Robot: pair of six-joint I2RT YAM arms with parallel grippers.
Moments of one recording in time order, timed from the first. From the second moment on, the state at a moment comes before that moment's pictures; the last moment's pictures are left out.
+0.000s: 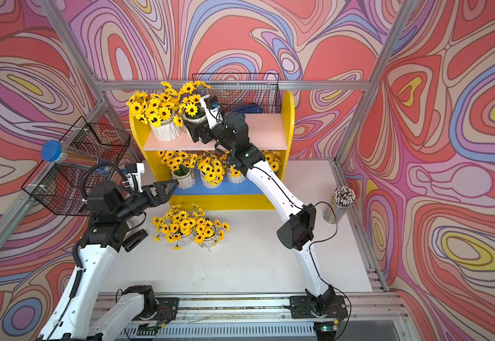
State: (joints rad) left arm 0.05 0.93 0.93 -0.22 0.70 -0.57; right arm 0.64 2.24 2.52 -0.09 -0.20 -0.01
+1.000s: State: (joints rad) left arm 0.06 0.93 0.93 -0.21 0.70 -0.57; right arm 0.63 2.19 2.49 -0.09 -0.22 -0.04
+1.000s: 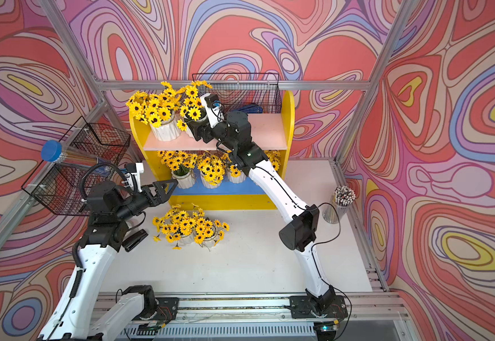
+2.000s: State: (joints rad) left arm 0.06 0.93 0.93 -0.19 0.70 -0.57; right arm 0.63 2.10 2.44 -0.17 -0.18 -0.06
